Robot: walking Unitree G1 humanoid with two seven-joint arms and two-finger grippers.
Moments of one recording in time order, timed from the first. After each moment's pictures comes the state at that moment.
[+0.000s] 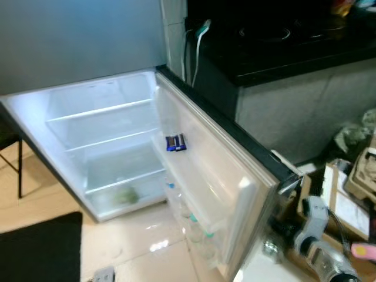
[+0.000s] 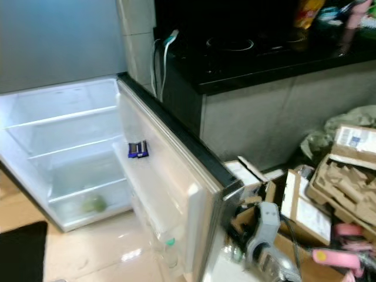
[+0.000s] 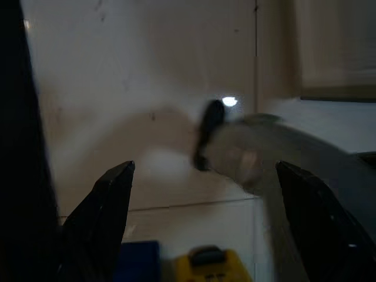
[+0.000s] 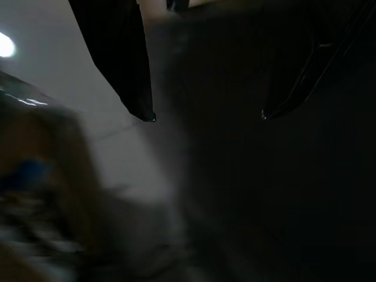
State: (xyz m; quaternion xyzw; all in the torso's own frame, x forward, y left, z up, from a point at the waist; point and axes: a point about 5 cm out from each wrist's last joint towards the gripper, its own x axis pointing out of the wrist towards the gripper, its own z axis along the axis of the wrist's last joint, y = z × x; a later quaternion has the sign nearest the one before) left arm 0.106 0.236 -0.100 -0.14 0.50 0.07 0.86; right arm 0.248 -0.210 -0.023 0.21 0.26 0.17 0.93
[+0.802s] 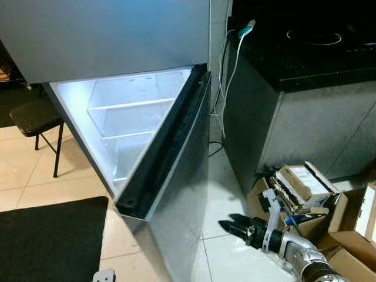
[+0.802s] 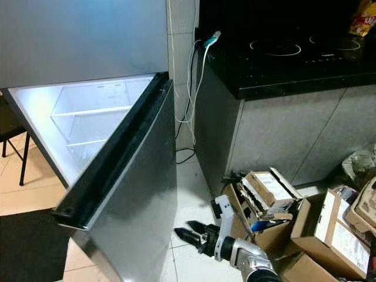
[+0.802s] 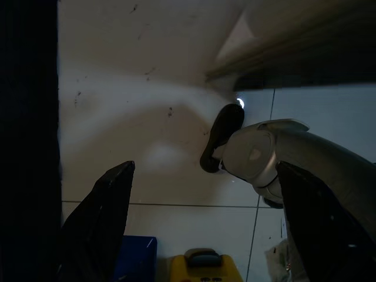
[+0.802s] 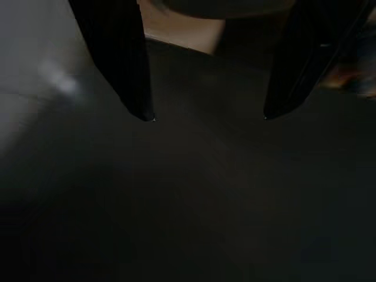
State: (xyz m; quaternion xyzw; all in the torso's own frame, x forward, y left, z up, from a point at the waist) left arm 0.104 0.237 -0.101 -0.13 0.50 0.06 0.85; right arm 0.261 -0.158 -0.013 0.20 0.27 0.33 0.88
